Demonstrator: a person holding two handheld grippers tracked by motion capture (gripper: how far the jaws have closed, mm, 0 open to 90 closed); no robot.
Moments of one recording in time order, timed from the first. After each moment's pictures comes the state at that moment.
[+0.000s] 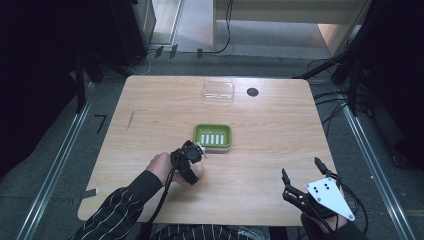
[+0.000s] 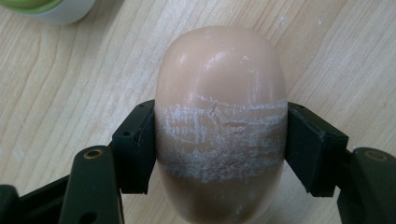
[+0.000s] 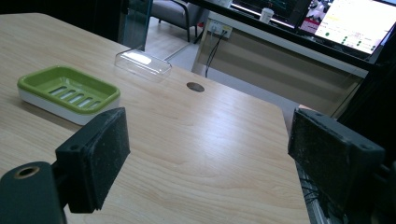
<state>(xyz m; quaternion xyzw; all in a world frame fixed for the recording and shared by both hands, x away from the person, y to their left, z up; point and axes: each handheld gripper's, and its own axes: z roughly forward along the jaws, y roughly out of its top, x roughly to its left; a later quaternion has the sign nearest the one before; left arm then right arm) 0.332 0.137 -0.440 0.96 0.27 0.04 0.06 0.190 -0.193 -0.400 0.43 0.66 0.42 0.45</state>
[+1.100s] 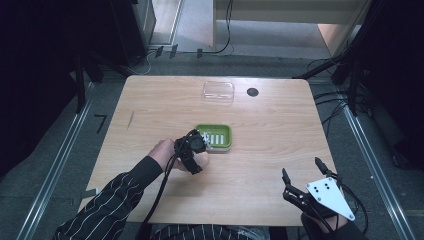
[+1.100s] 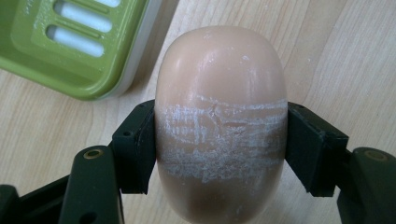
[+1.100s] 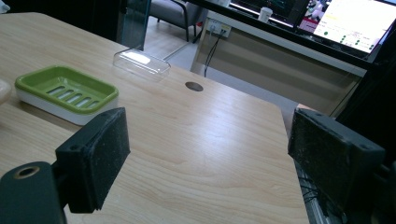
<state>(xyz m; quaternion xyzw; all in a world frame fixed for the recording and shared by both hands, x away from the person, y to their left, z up) 0.357 0.127 -0.415 0.98 0.18 0.05 0.08 0.190 -0.193 -0.401 0.43 0.66 0.42 0.45</state>
